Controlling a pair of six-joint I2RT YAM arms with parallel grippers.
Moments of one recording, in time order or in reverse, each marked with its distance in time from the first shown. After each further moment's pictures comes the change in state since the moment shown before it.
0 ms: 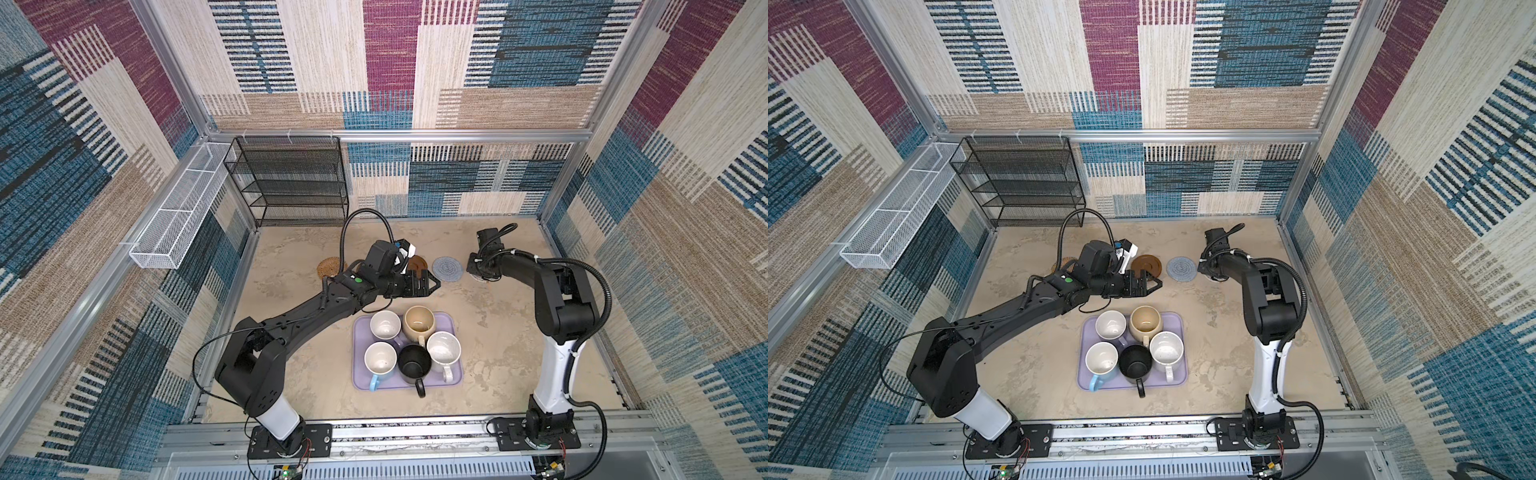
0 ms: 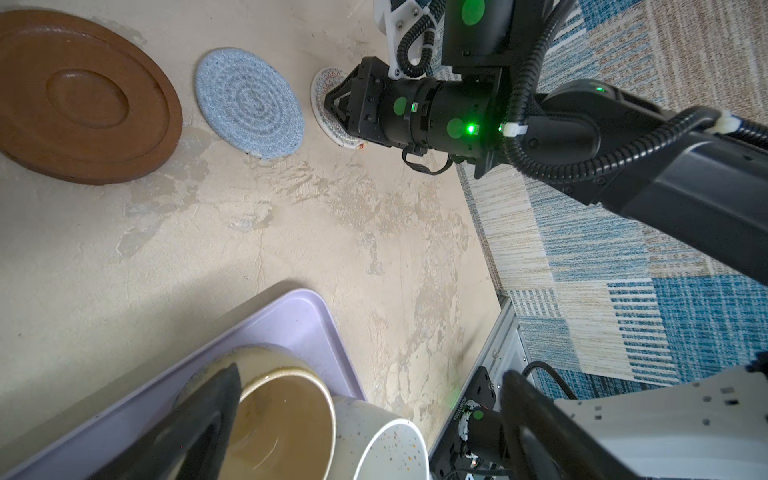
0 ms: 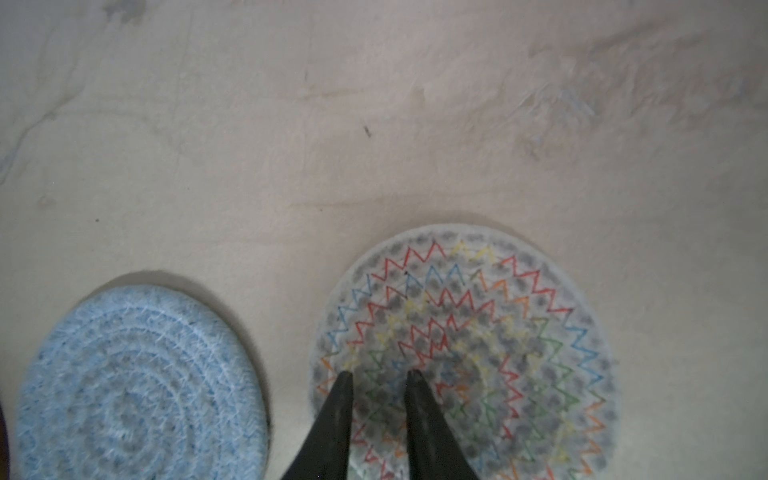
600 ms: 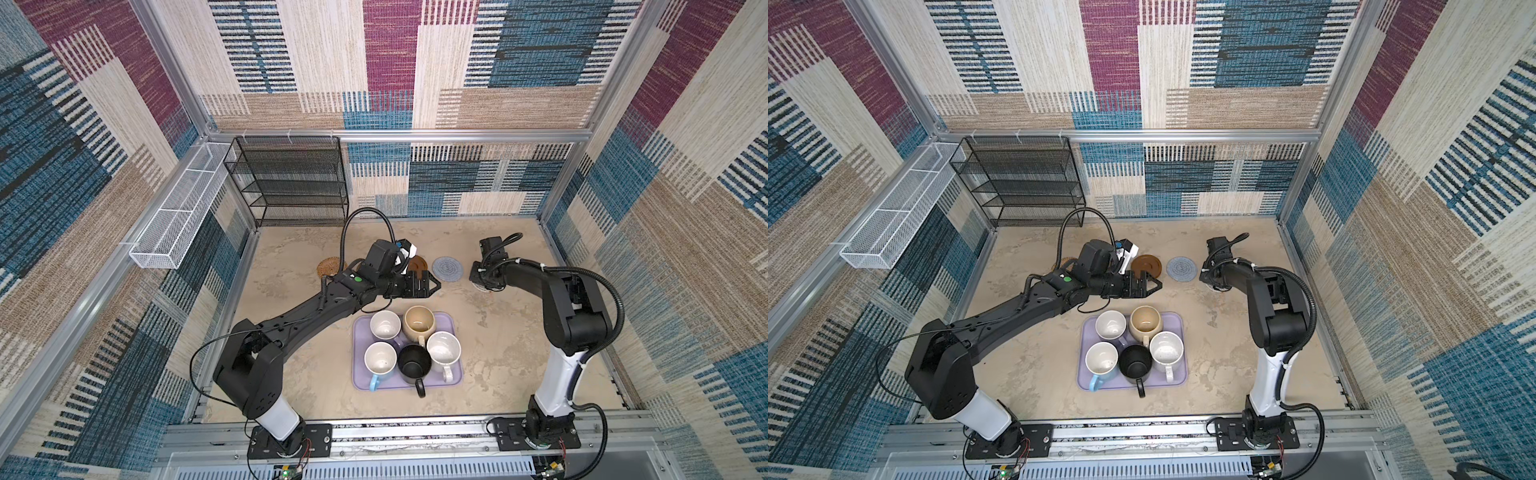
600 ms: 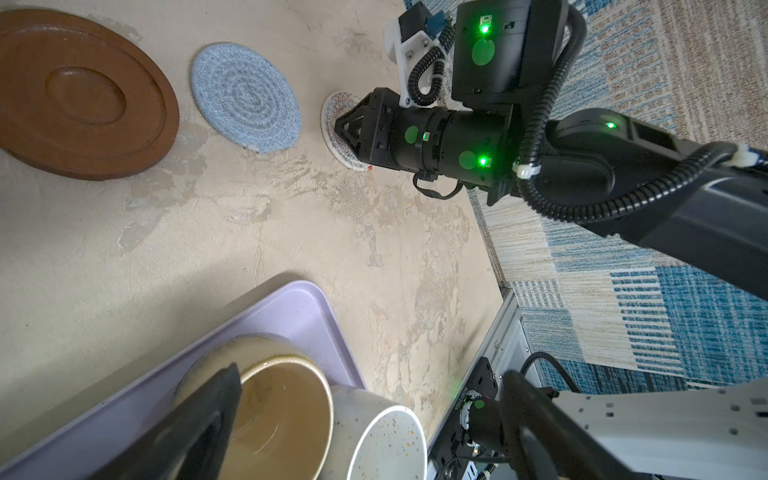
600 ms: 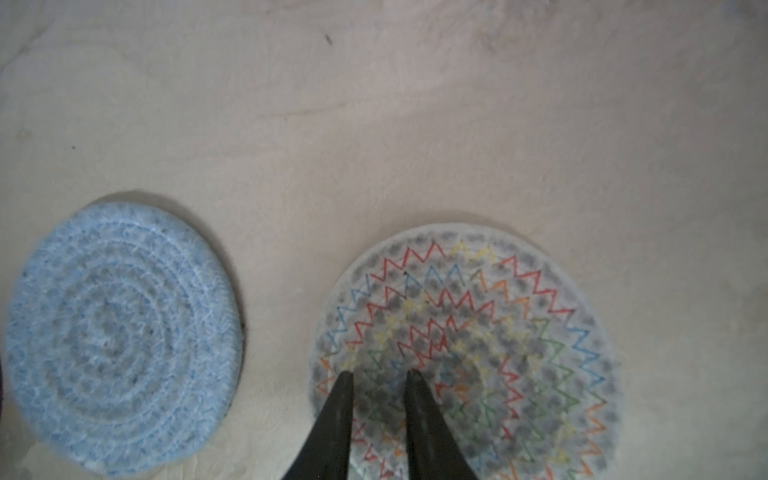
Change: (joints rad) left arm -0.003 -0.008 0.023 -0.044 -0.001 0.026; right arm 0.006 -0.107 -0.152 0.021 0.000 0.039
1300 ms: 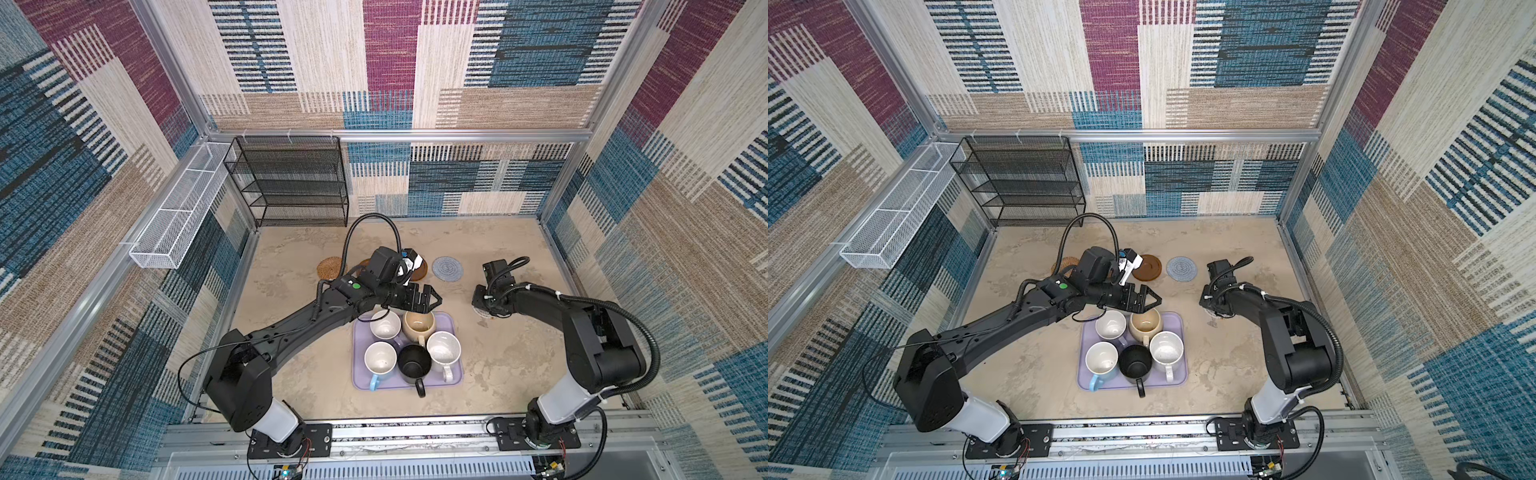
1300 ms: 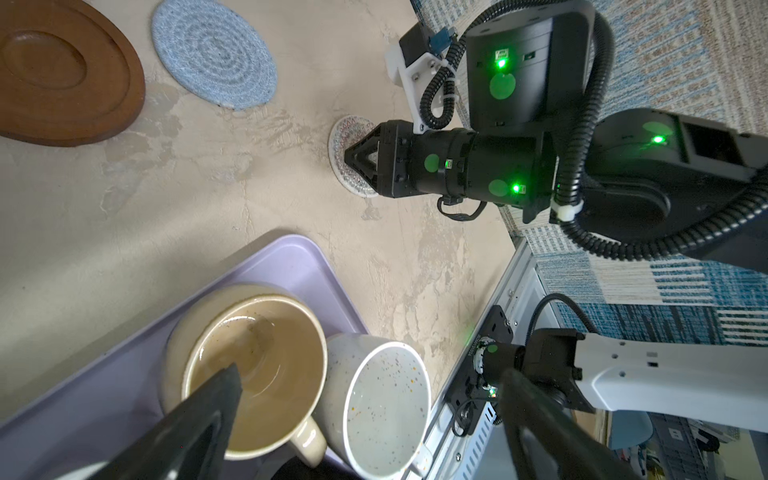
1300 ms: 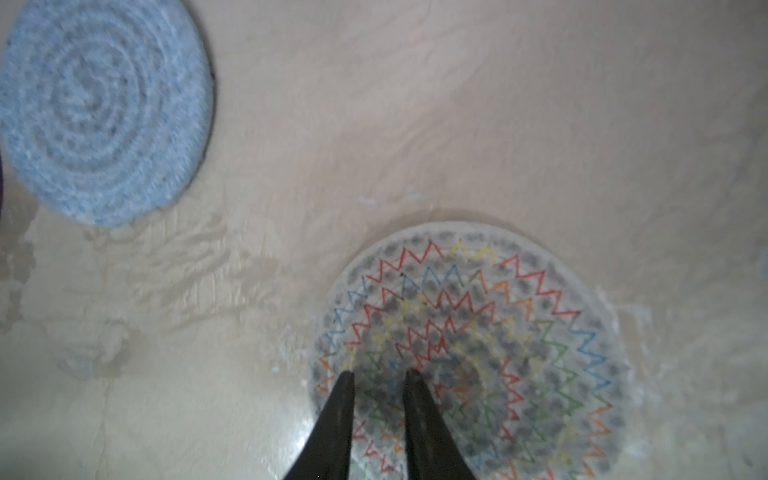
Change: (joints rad) left arm -0.051 -0.065 -0.026 -0.108 -0.003 0.105; right arm 0.051 -0.267 -0.333 0.013 -0.046 0.077
